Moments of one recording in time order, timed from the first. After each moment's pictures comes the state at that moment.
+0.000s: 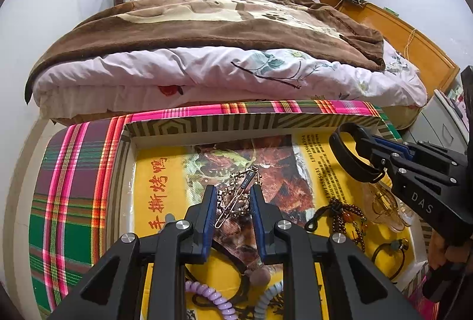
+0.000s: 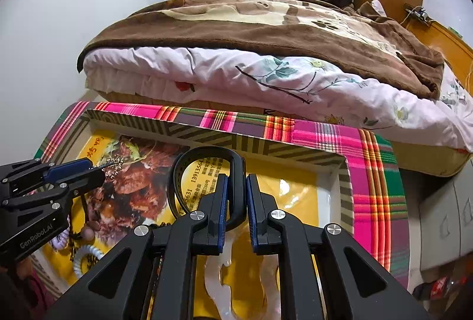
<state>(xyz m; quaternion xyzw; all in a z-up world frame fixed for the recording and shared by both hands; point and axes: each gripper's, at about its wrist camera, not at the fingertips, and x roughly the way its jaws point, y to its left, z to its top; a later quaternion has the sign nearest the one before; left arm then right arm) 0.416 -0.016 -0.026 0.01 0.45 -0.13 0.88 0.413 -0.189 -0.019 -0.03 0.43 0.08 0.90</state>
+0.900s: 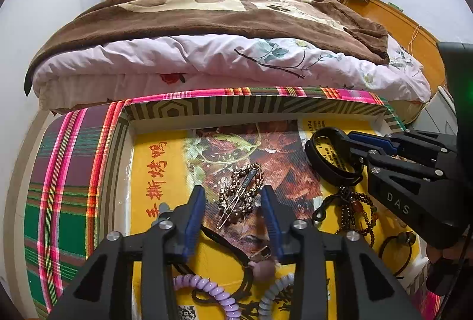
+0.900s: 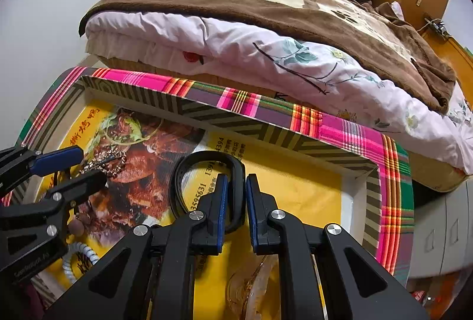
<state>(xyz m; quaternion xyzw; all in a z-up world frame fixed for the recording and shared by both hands) 0.416 -0.014 -0.038 0.01 0.47 -0.13 0.87 0.431 -0.161 -0.037 -0.09 0.48 0.09 0.87</state>
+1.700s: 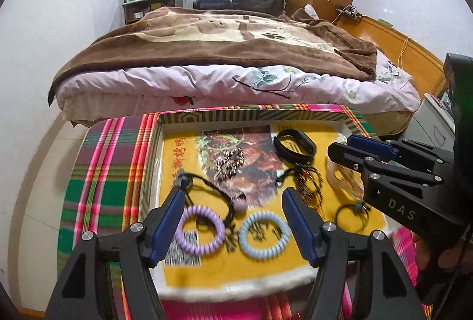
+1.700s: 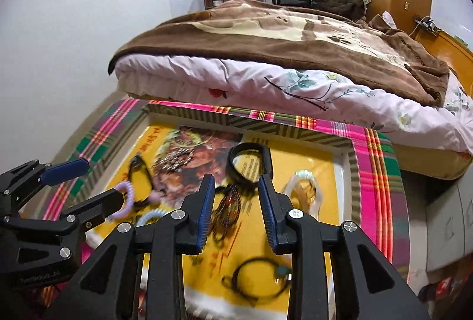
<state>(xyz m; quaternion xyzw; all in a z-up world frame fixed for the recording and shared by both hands) 0.315 0.000 0.029 0.01 0.41 -0.12 0.90 0.338 -0.165 0.022 -0.02 0.40 0.12 0.91</state>
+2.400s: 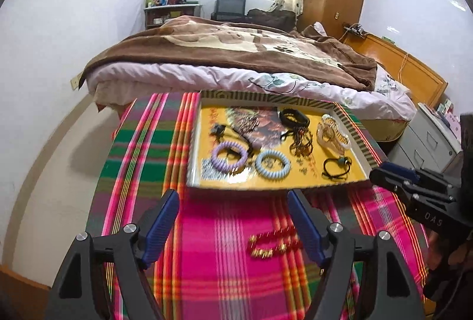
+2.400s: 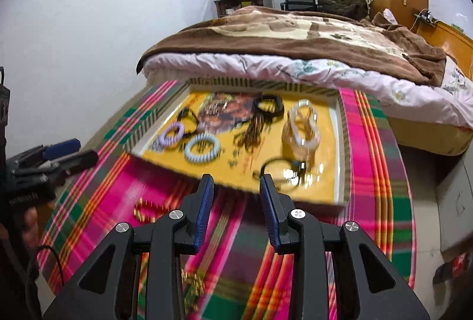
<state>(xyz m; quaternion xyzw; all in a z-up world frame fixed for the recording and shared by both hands) 0.188 0.057 0.042 -0.03 0.39 -0.09 0.92 0.209 -0.184 0.020 0.01 0.39 0.15 0.91</state>
